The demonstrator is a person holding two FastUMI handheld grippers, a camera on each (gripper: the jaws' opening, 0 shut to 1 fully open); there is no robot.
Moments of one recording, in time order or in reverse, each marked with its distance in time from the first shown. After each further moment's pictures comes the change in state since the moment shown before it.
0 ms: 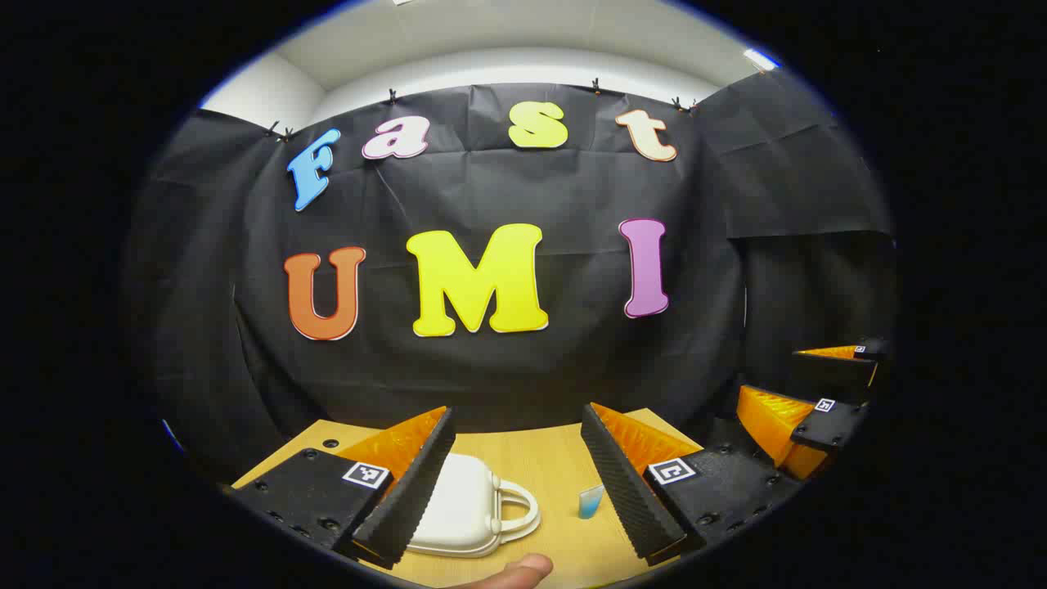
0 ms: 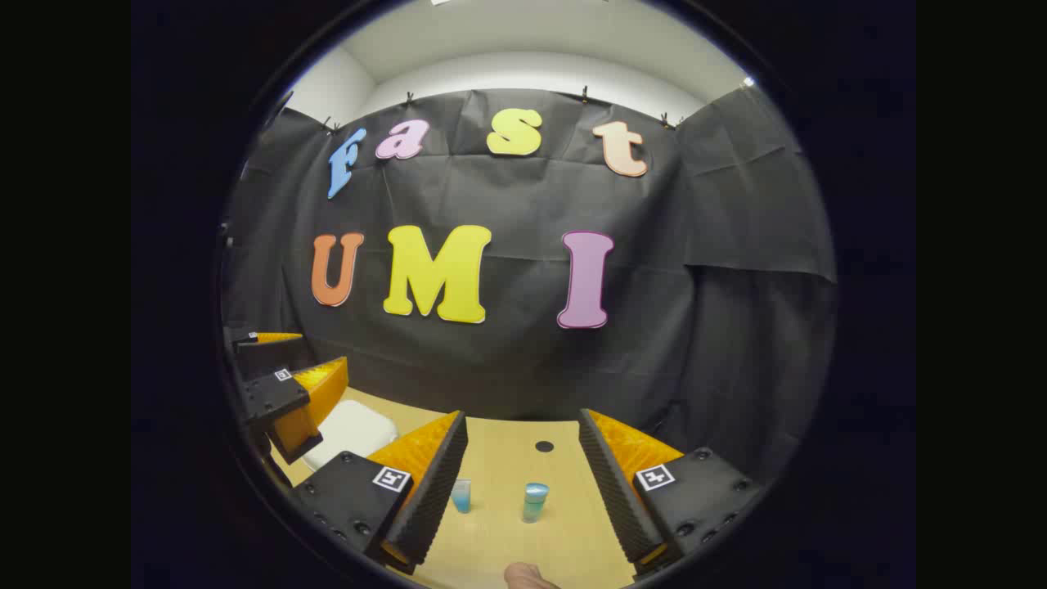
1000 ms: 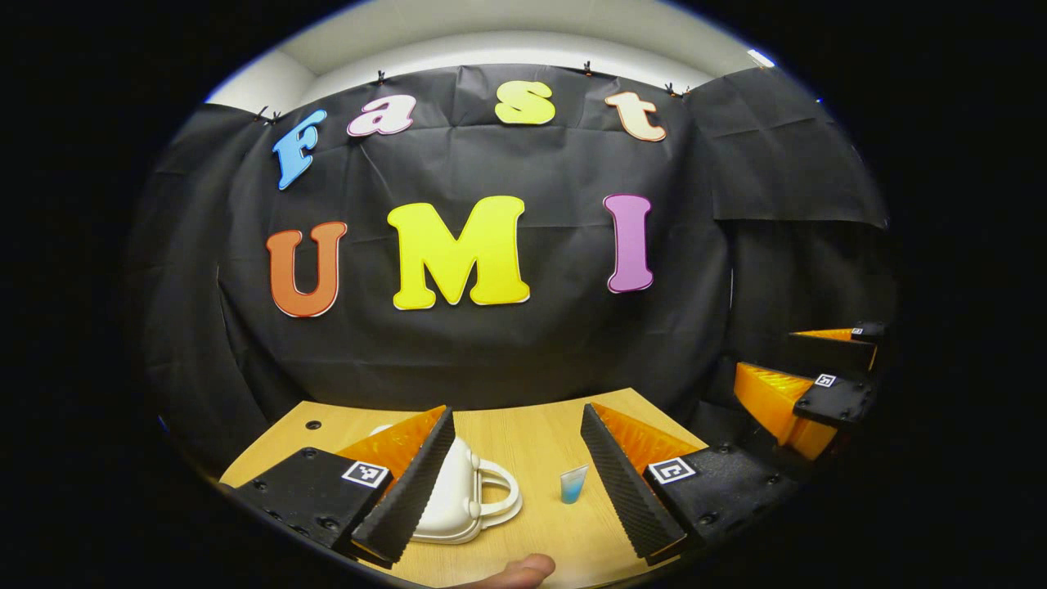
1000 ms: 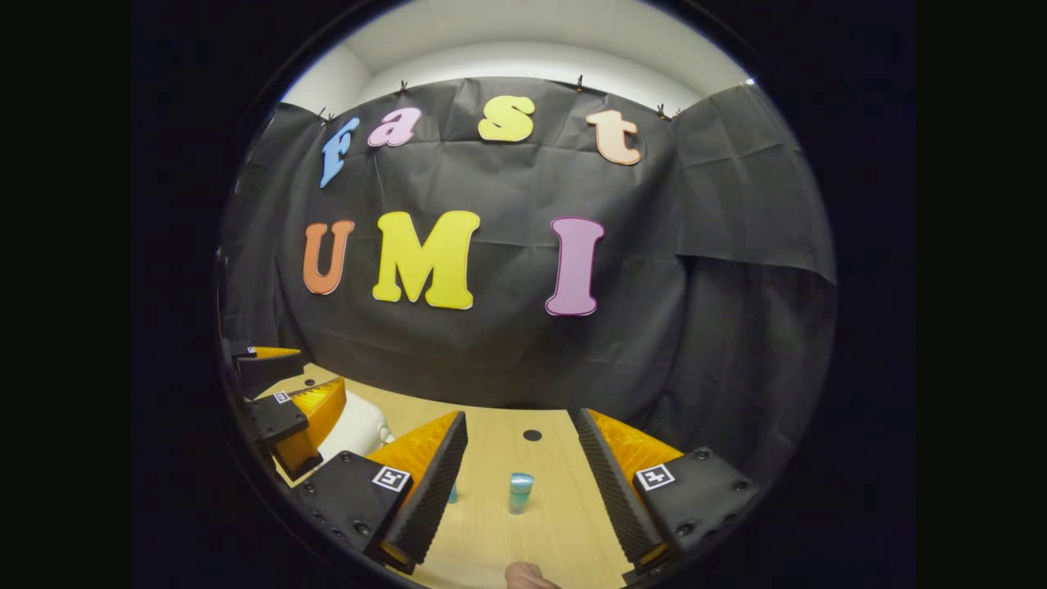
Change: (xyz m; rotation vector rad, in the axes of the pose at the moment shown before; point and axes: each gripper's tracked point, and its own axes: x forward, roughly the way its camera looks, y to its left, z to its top) left arm 0.002 -0.011 -0.030 -0.008 0.077 -0.034; right arm 0.006 -0.016 -0.019 -0.008 0.046 -0.021
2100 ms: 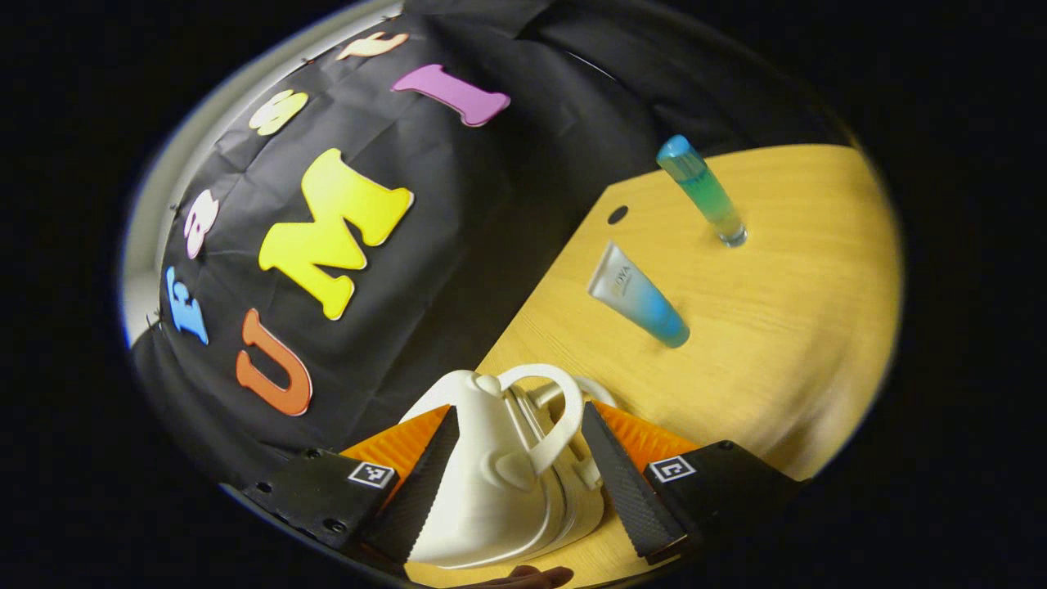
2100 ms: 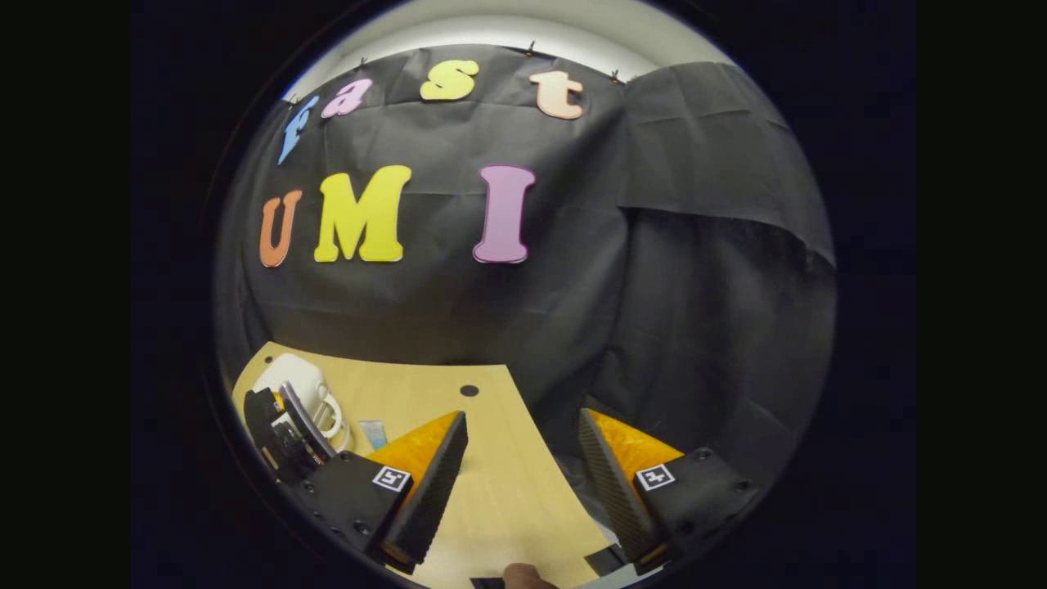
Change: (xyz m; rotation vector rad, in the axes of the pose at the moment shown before) left arm 0.092 0.023 -0.210 0.936 0.259 0.004; right arm -0.006 -0.102 -0.079 0.056 0.143 -0.230
